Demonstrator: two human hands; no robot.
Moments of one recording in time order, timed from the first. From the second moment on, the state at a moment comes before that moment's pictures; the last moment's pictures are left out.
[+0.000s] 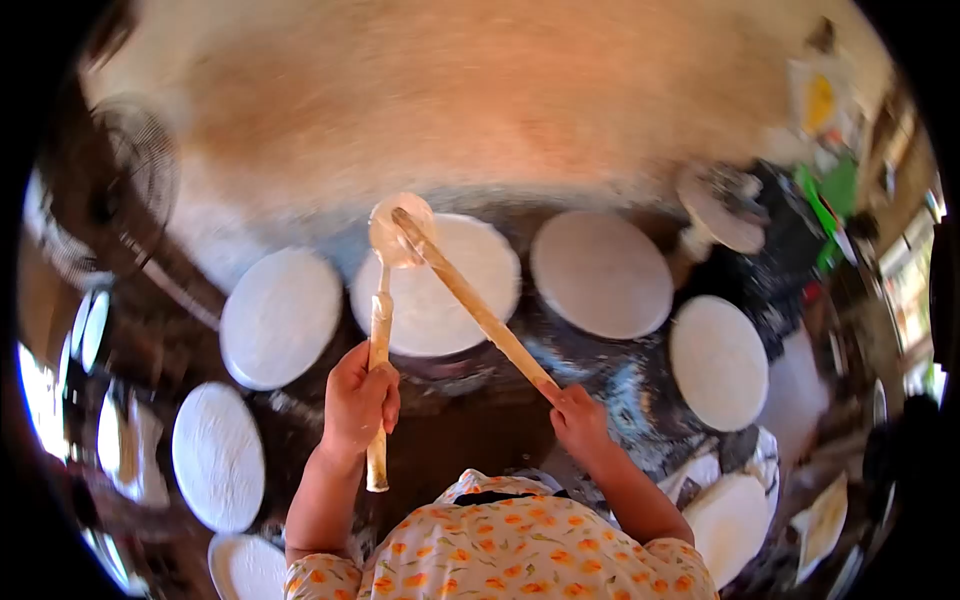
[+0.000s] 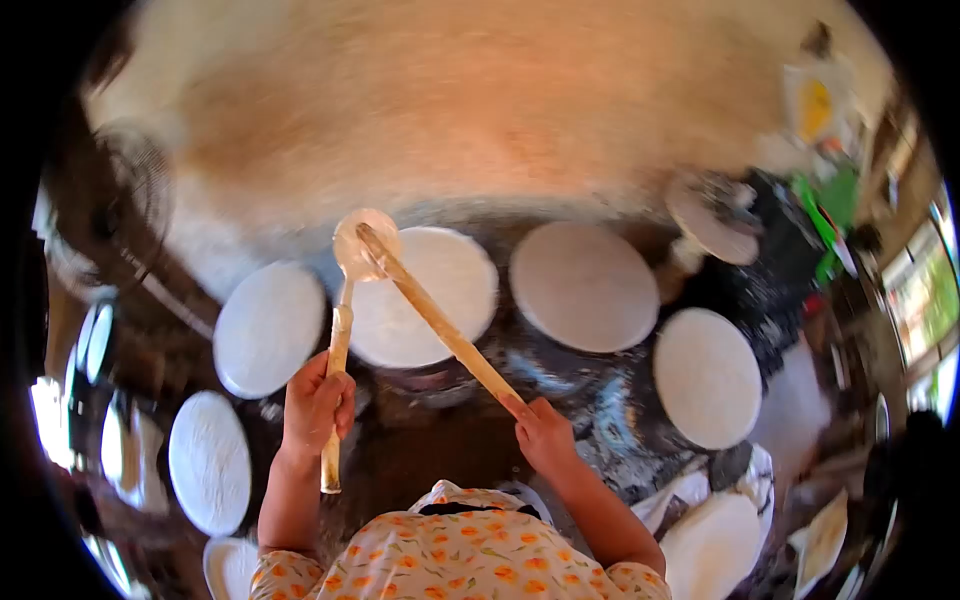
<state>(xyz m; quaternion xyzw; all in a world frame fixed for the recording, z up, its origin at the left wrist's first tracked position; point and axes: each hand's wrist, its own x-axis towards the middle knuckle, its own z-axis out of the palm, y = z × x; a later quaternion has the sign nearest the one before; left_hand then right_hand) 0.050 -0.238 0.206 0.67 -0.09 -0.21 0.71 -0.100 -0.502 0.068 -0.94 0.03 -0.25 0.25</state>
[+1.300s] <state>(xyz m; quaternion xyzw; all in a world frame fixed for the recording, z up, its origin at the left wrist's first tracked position) 0.230 -0.633 0.181 0.57 -0.45 -0.30 0.62 -0.148 -0.574 -0.006 -0.75 0.52 -0.28 0.30</state>
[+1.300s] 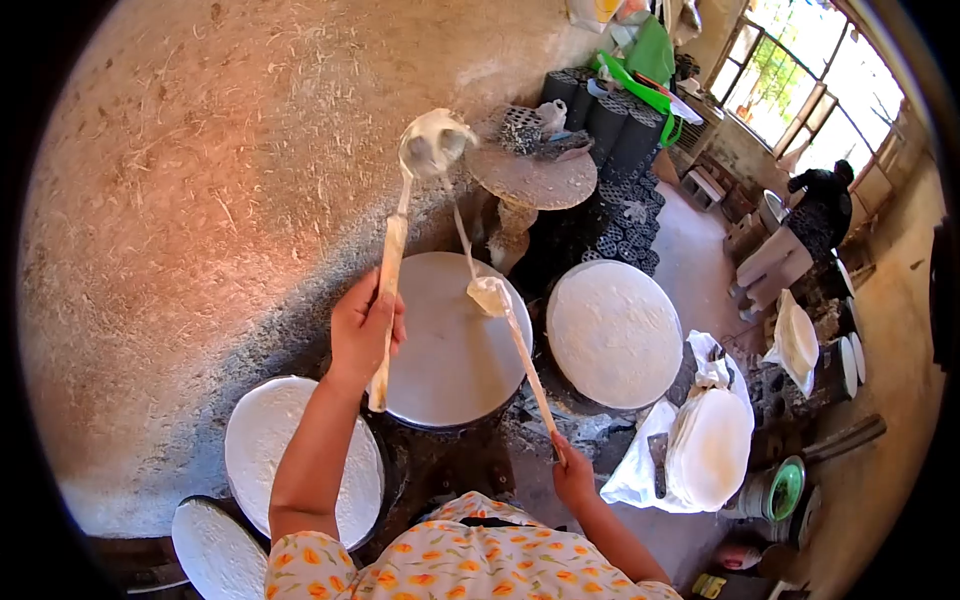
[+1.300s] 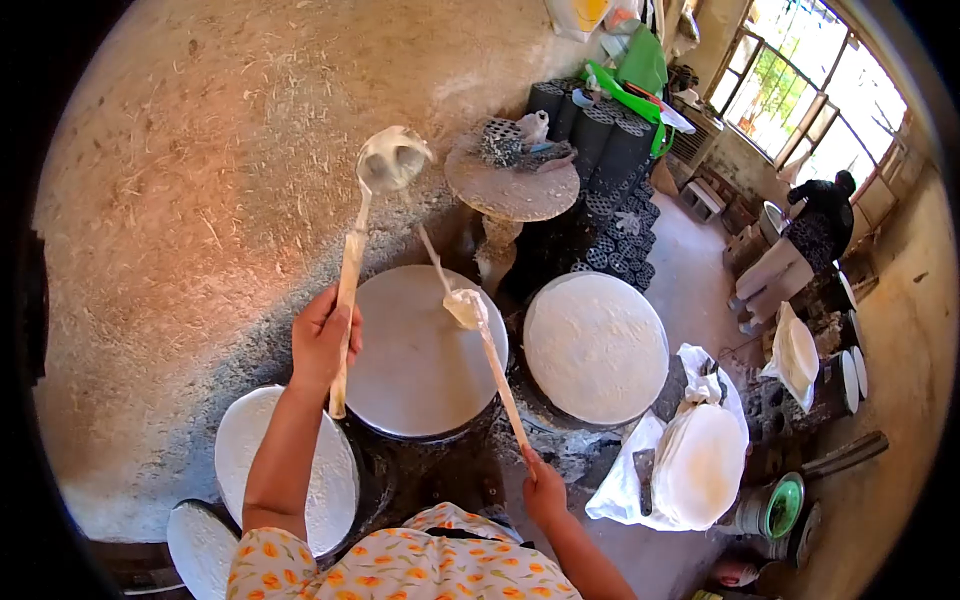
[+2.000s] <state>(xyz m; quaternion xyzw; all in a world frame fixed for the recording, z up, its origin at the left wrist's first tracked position) 0.250 -0.570 0.107 0.27 -0.12 -0.65 0.70 -0.076 -0.657 -0.021 -0.69 0.54 -0.22 0.43</state>
